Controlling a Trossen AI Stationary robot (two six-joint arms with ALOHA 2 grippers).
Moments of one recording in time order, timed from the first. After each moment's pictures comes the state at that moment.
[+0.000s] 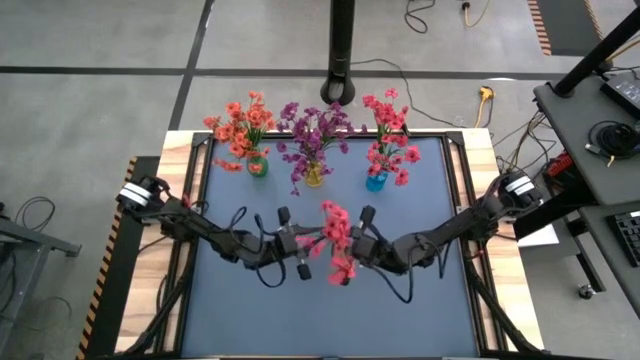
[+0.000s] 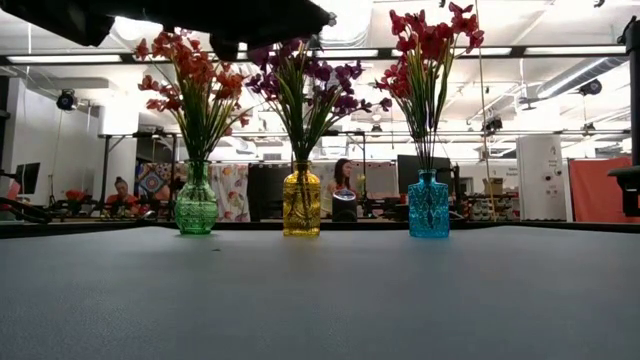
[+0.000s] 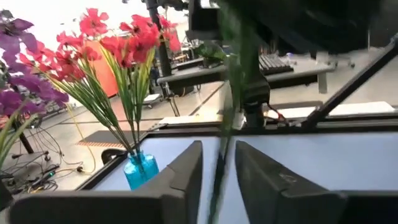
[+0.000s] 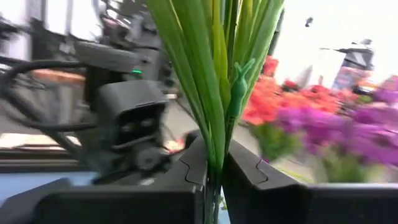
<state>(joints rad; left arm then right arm) -0.41 1.65 0.73 0.98 -0.77 0.20 0.44 1.67 0.98 0.89 0.78 -0.36</state>
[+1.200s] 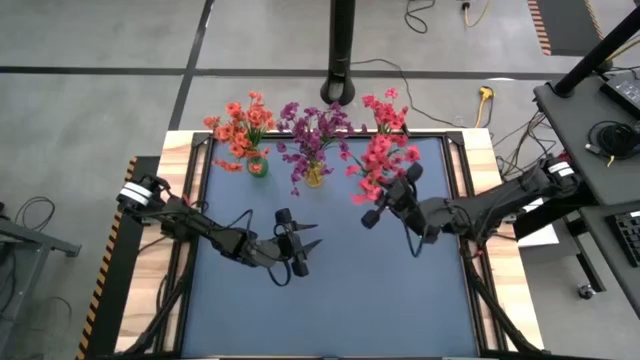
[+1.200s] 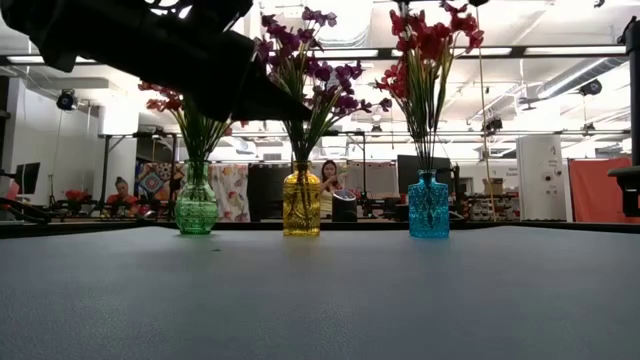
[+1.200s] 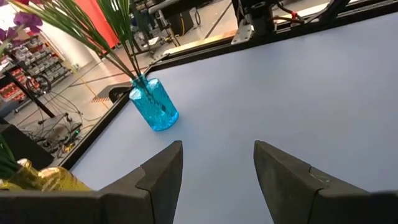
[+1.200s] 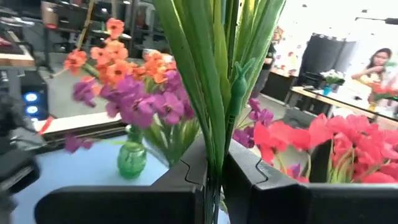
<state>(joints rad) -0.38 1.65 0.68 0.62 -0.78 0.10 0.30 1.27 0.88 0.42 1.09 -0.22</state>
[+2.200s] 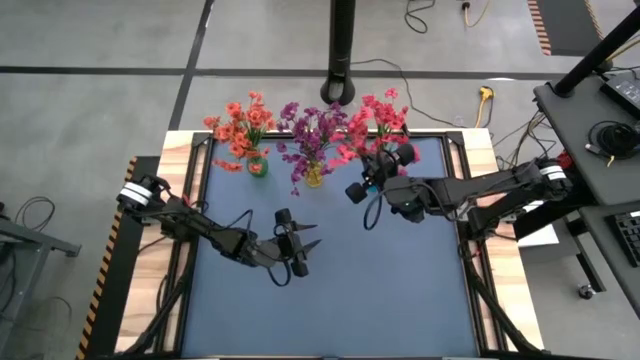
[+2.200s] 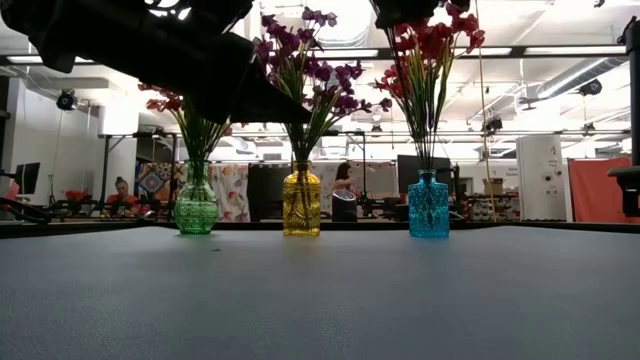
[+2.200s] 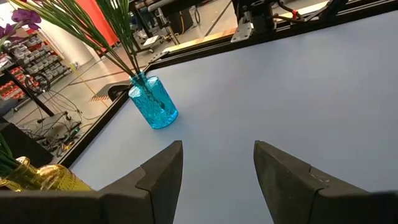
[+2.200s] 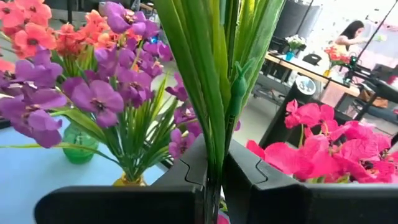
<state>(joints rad) -0.38 1.65 0.68 0.62 -0.78 0.09 0.13 1.38 1.14 -0.06 1.09 0.01</state>
